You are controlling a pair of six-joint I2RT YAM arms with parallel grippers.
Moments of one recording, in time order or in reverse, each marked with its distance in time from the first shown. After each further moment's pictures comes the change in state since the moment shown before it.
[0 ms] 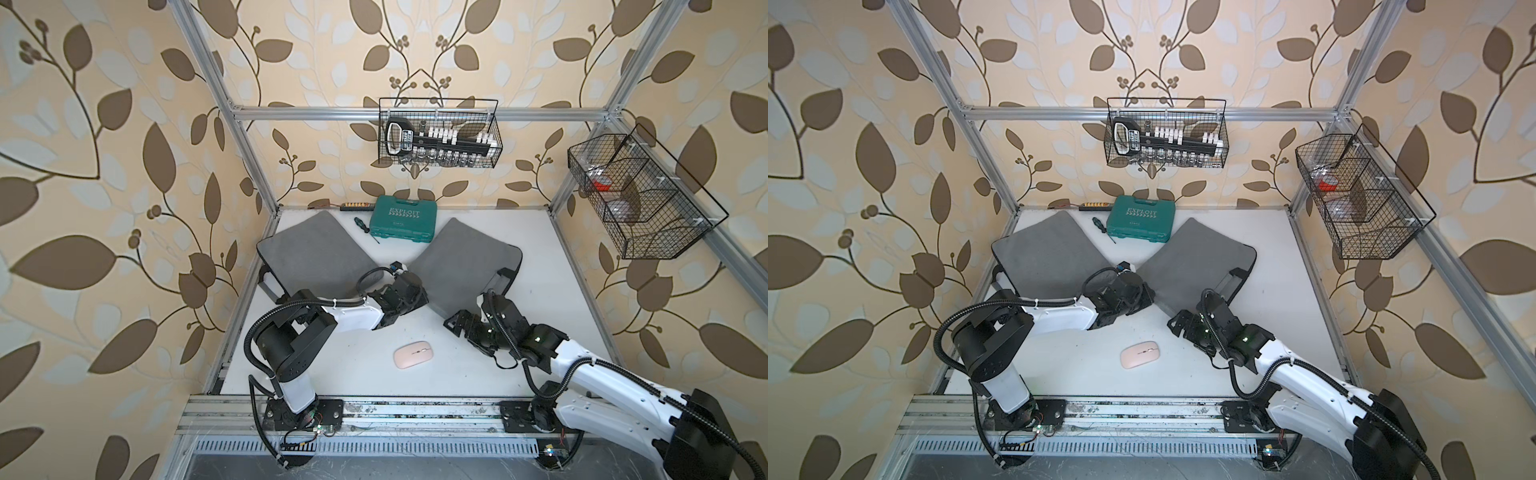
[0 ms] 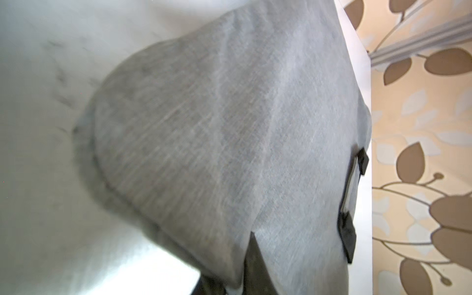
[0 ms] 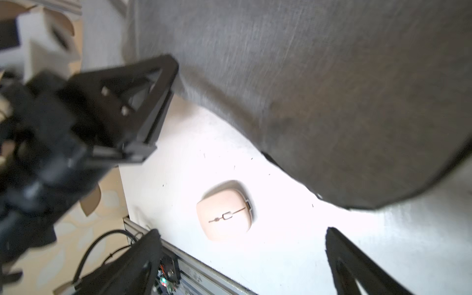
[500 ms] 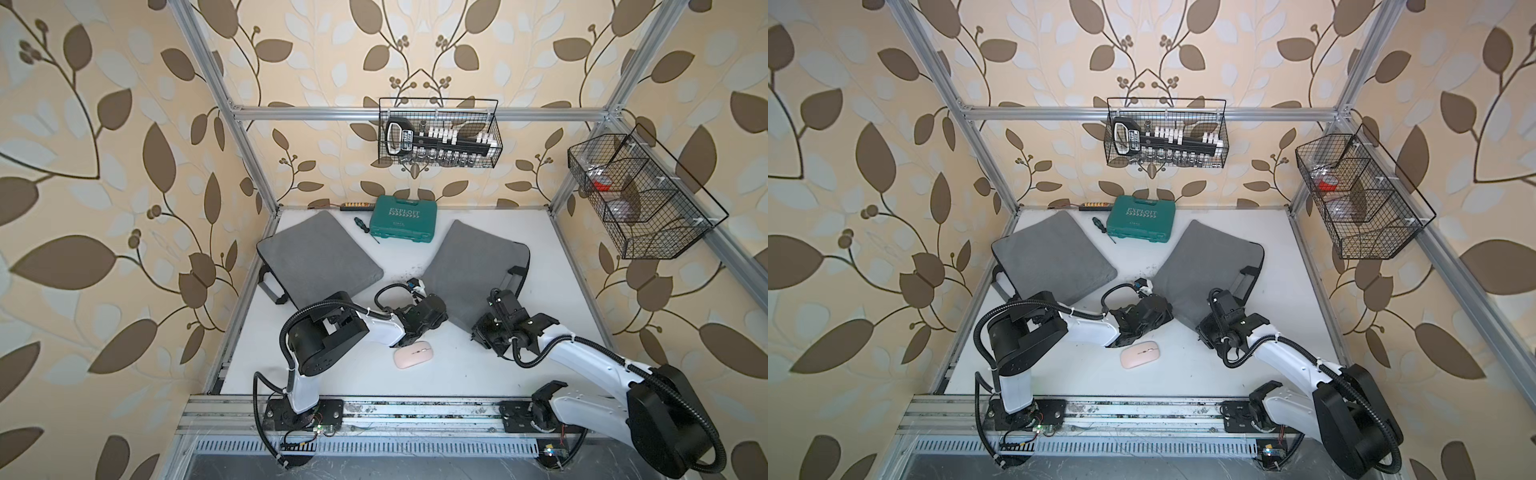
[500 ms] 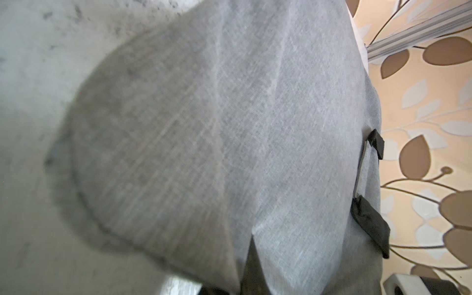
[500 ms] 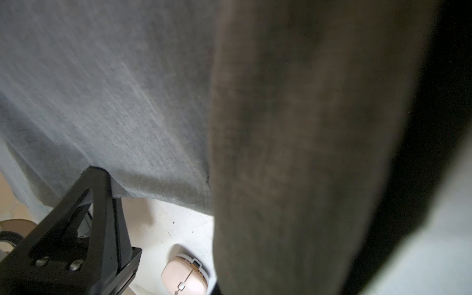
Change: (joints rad) left arm -0.250 0.165 0.007 0.200 -0.200 -0.157; right arm -0.277 0.219 -0.021 -0.061 -0.064 0.185
